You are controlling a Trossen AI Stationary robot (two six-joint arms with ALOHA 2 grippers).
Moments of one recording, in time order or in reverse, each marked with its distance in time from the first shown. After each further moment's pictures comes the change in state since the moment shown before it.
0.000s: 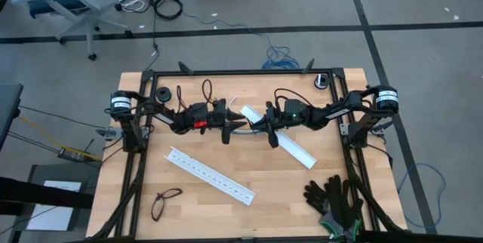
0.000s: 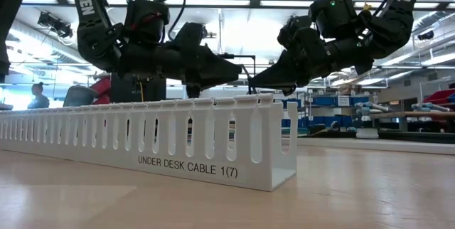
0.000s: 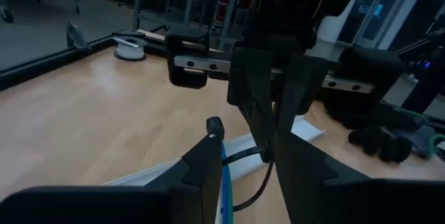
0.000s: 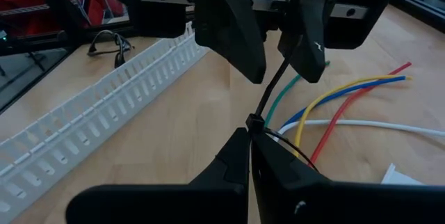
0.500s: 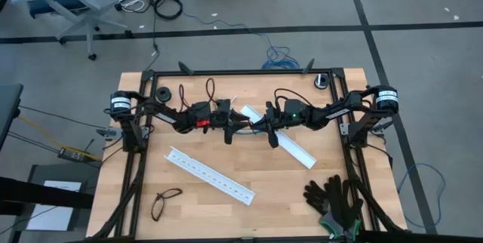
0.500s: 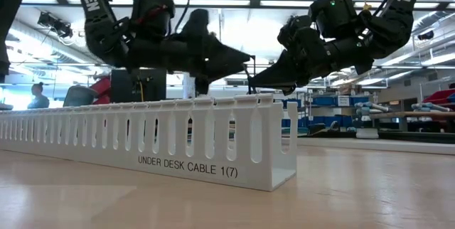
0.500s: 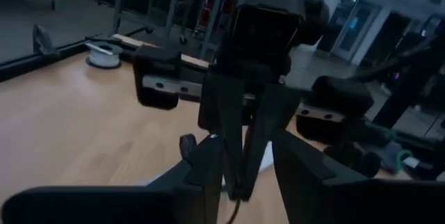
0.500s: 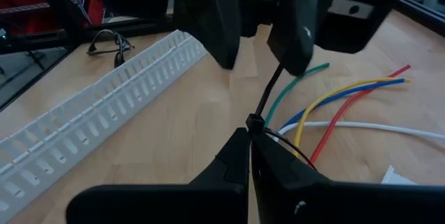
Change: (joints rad) left arm -0.011 0.000 0.074 -0.042 0.050 -0.056; right arm 0.000 0.000 0.000 0.002 0.000 -0.010
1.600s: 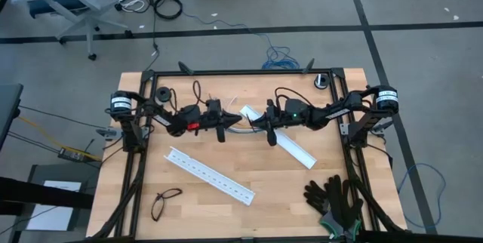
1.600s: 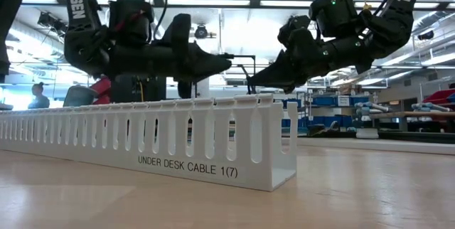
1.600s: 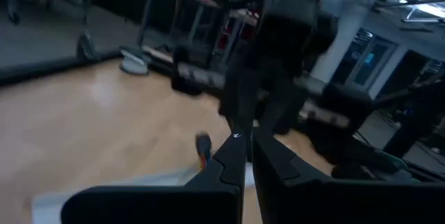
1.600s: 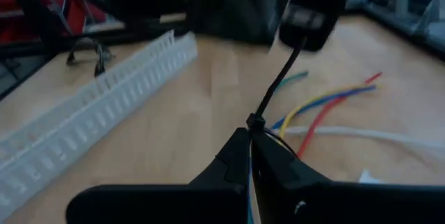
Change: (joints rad) left arm 0.002 0.000 -0.162 0.237 -0.100 -0.081; right arm 0.003 0.000 0.000 0.031 0.067 0.000
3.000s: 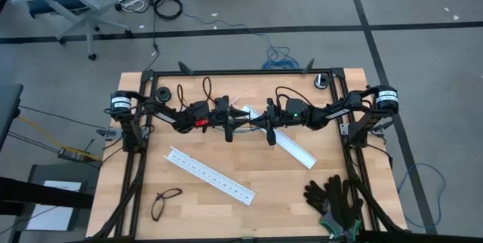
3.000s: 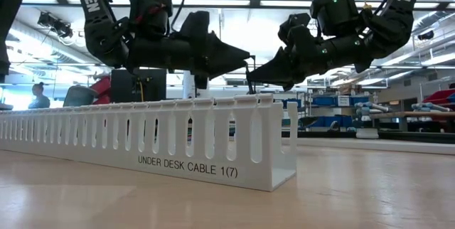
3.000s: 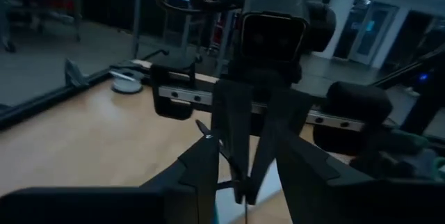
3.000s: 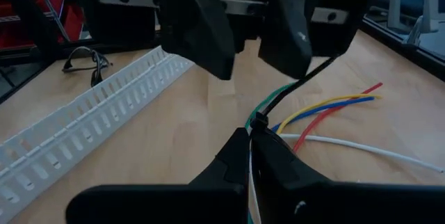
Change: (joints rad) left arm 0.005 0.000 0.146 -0.172 0.034 0.168; right arm 0.000 0.000 0.000 0.021 0.015 -0.007
